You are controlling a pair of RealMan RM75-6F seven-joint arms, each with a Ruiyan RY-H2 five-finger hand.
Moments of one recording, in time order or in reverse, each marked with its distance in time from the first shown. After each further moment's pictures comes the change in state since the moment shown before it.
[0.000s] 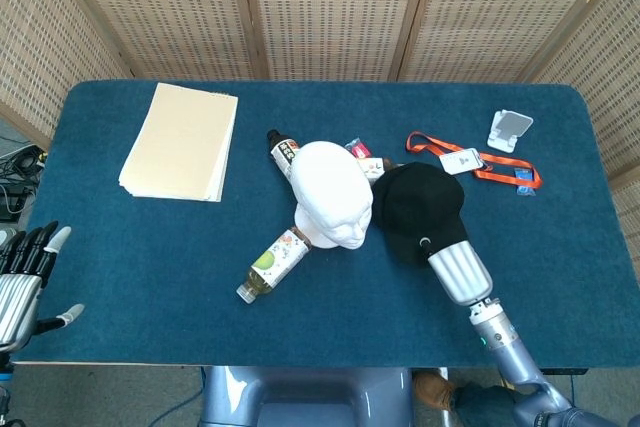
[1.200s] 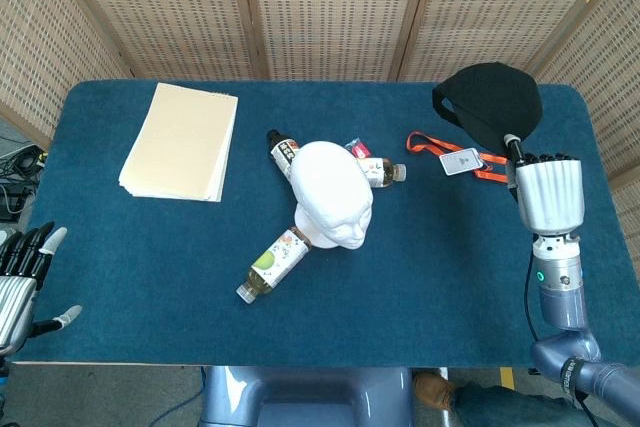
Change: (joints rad) left arm 0.010 0.017 0.006 -0.006 0.020 0.023 -0.036; right arm 0.102 0.232 0.299 -0.170 0.171 0.172 0.044
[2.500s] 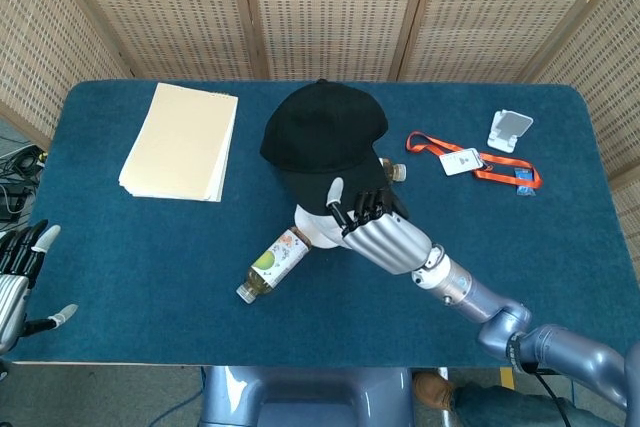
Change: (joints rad) left arm -0.001 0.026 -0.001 0.002 -0.003 -0.004 -0.060; right arm 0.278 -0.099 -0.096 -0.057 -0.452 -0.078 -0.499
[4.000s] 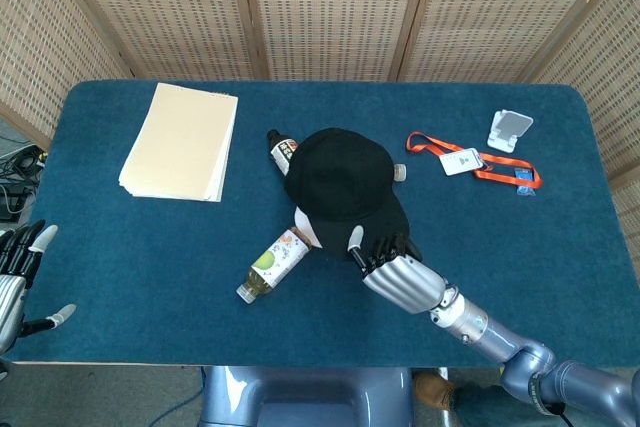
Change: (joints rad) left arm 0.004 0.006 -0.002 -0.003 -0.003 0.006 -0.012; right arm -0.135 -0.004 -0.179 0.010 -0.057 0.056 -0.012
